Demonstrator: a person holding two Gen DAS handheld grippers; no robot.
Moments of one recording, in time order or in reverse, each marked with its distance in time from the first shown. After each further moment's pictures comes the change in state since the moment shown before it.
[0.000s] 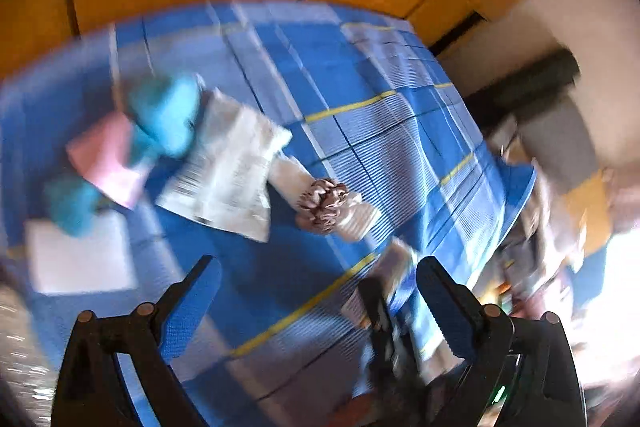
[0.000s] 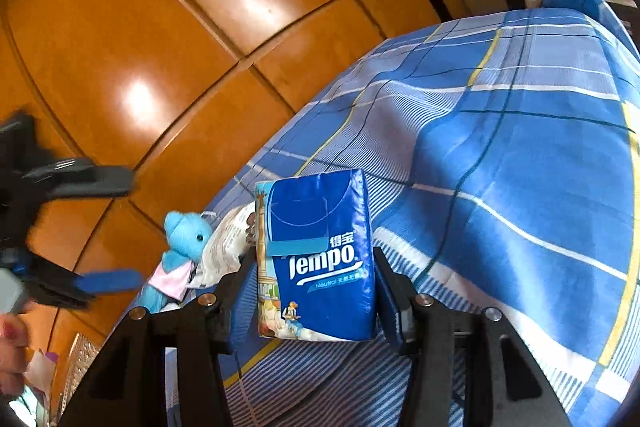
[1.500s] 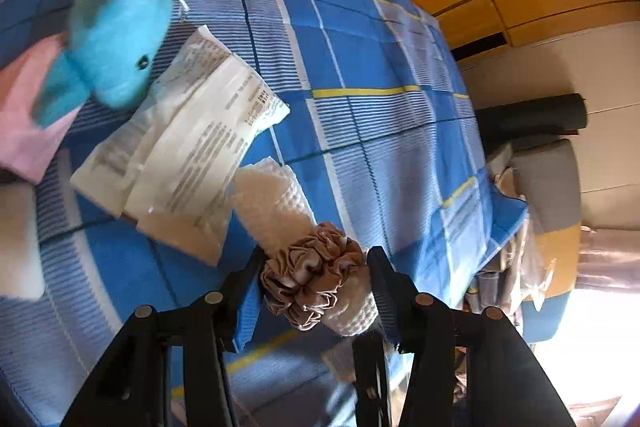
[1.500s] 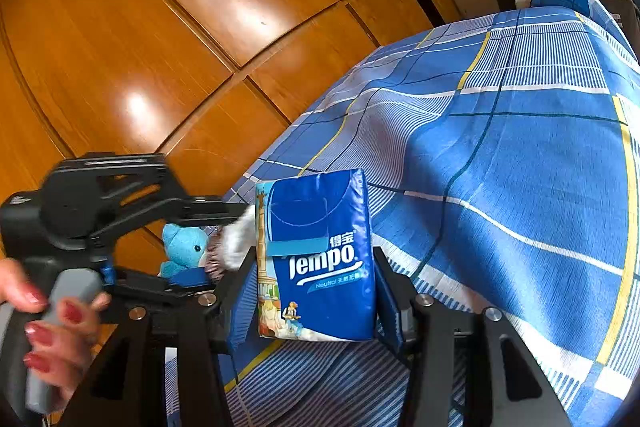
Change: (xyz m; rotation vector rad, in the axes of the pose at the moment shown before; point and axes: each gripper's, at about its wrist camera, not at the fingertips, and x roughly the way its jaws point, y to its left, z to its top) left arm 0.056 0.015 0.012 -0.171 0.055 -0.117; right arm -0.003 -0.006 -0.001 0.018 -0.028 0.005
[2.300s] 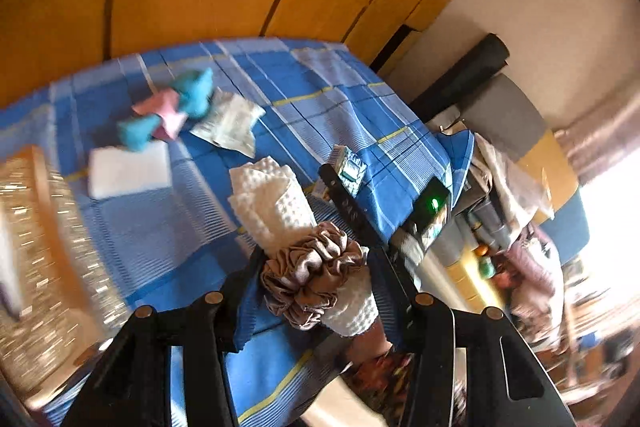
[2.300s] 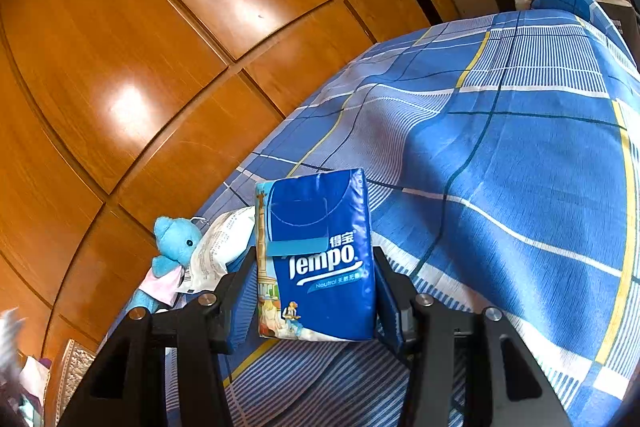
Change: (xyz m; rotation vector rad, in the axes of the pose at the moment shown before) left arm -0.171 0.003 -0.186 0.422 -0.254 0.034; right arm 0.001 0.007 -0.003 -0.009 0.010 -0.046
